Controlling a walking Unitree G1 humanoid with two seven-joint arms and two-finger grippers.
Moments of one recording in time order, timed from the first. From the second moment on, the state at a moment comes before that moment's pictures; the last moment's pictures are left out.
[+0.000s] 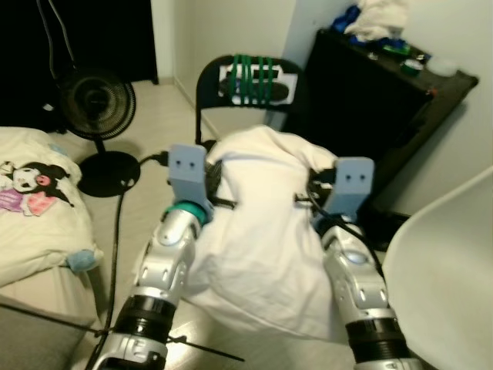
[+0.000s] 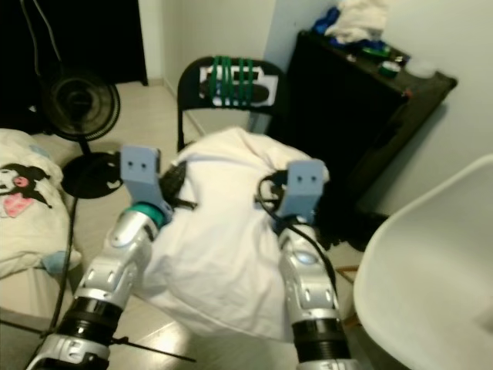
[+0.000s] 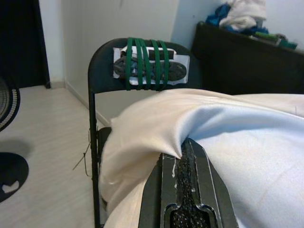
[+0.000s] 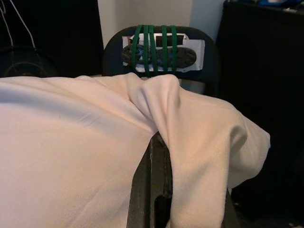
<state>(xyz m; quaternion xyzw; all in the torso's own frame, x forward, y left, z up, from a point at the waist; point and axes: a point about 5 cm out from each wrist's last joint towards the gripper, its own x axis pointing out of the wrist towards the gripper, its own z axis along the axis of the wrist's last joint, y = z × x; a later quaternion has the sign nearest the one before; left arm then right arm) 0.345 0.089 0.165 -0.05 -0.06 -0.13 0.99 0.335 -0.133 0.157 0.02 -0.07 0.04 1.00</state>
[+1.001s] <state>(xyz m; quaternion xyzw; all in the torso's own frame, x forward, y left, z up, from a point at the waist) 0.347 0.090 0.163 -0.03 -0.06 -0.14 0.99 0.337 -0.130 0.151 0.03 -0.06 0.03 1.00</state>
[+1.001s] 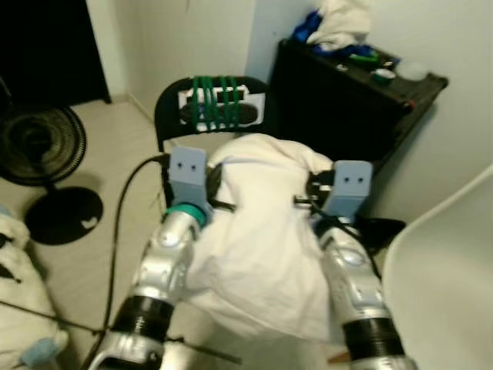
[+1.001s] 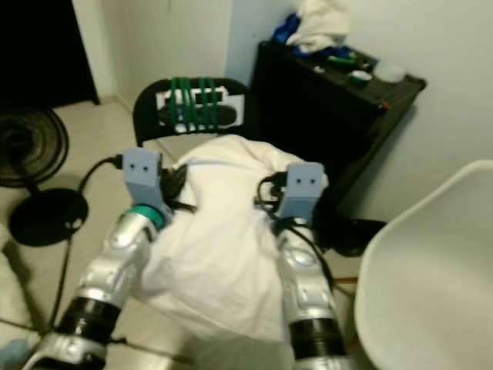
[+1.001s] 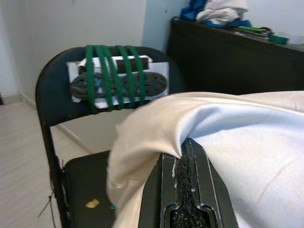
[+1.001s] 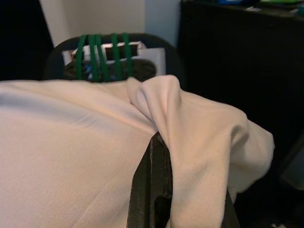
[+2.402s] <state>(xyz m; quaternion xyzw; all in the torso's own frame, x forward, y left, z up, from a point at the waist) 0.346 0.077 0.161 -0.02 -0.06 -0.15 0.99 0.332 -0.140 0.143 0.05 -0.05 0.01 1.00</state>
